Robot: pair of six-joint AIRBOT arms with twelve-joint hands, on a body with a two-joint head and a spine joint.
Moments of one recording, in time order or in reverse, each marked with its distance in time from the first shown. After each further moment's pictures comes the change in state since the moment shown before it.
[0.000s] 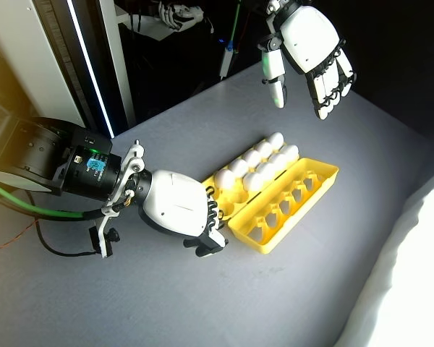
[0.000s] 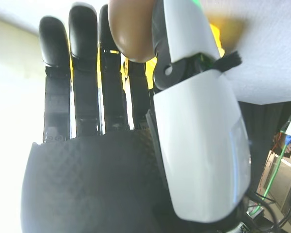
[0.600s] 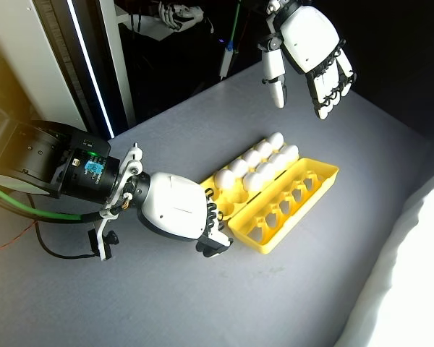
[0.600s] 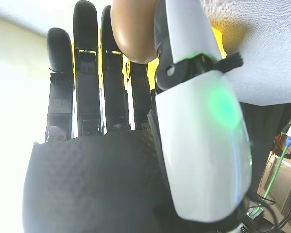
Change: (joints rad) left arm 0.000 0.000 0.000 0.000 0.000 0.000; right arm -0.007 0.000 0.008 0.001 0.012 0.000
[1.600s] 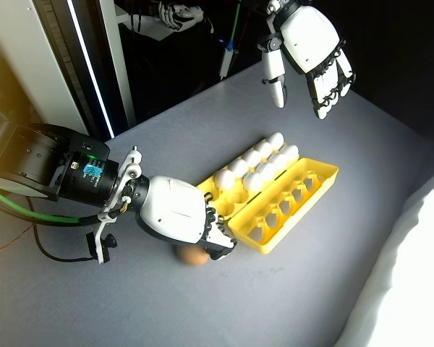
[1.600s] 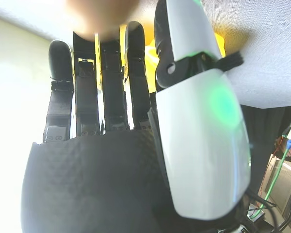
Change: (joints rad) left arm 0.000 0.000 0.000 0.000 0.000 0.000; right arm -0.005 0.000 0.005 0.001 0.001 -0.003
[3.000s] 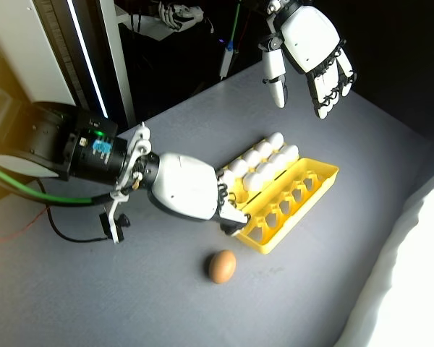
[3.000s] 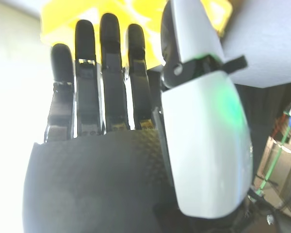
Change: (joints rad) left arm 0.000 0.000 0.000 0.000 -0.002 0.000; right arm 0.124 0.043 -0.071 -0.003 -0.054 0.040
